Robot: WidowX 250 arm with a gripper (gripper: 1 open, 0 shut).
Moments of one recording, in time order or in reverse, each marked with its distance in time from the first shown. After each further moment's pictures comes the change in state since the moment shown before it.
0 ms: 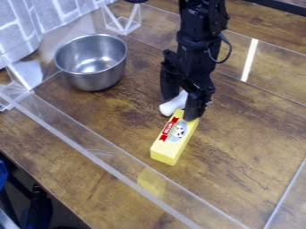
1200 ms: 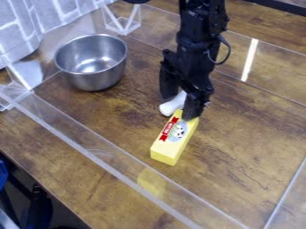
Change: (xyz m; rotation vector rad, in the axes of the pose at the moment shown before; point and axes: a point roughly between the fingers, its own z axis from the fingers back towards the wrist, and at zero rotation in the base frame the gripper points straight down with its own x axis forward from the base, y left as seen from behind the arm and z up) arm 0.001 0.004 -0.001 0.024 -0.004 0.004
